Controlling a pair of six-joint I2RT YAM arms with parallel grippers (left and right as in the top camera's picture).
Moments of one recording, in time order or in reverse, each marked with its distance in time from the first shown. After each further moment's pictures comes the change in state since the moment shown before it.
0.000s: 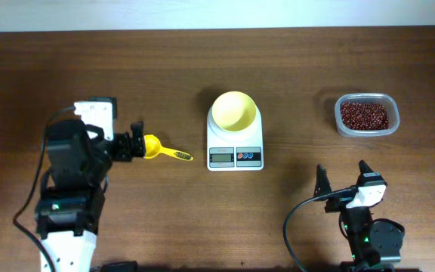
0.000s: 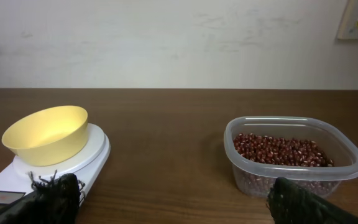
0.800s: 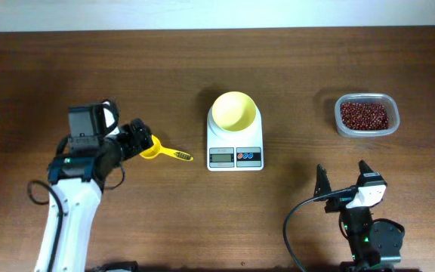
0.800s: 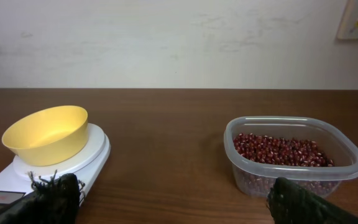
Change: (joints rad) left arm 0.000 0.290 0.055 -0.178 0.039 -0.471; right arm 0.000 0.000 0.000 0.000 0.000 0.000
